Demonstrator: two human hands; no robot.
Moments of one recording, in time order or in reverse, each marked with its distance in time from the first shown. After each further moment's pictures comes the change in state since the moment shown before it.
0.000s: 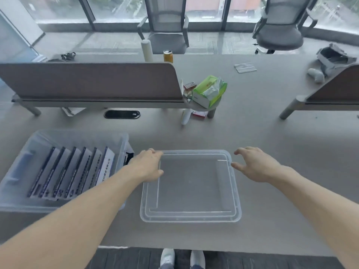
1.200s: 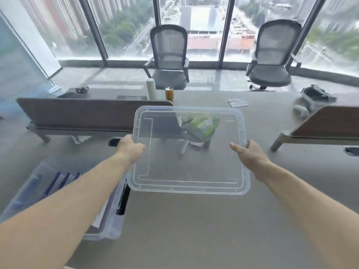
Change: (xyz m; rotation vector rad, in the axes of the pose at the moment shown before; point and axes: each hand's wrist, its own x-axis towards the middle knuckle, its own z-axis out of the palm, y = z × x) left_hand -0.020 -0.014 -0.119 -1.056 0.471 -0.365; right_hand 0.000 -0.021 -0.099 0.900 0.327 0.245
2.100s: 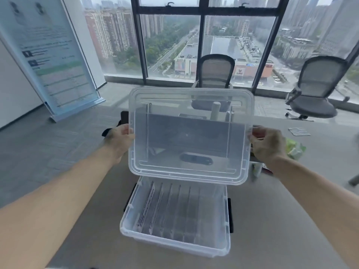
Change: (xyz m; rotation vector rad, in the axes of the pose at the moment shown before) left_hand 0.100 -0.169 -0.394 -0.327 0.152 0.203; right_hand -0.145 -0.251 0.271 -0.045 0.308 -0.473
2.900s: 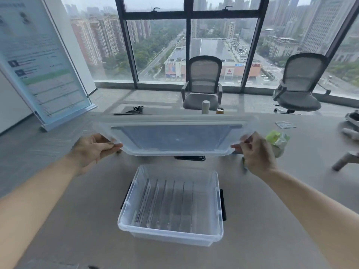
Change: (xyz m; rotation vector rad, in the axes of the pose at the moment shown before) left_hand -0.021 -0.024 -0.057 -0.419 -0.212 -0.112; right_hand -0.051 0.032 -0.017 0.215 -0.123 -0.092
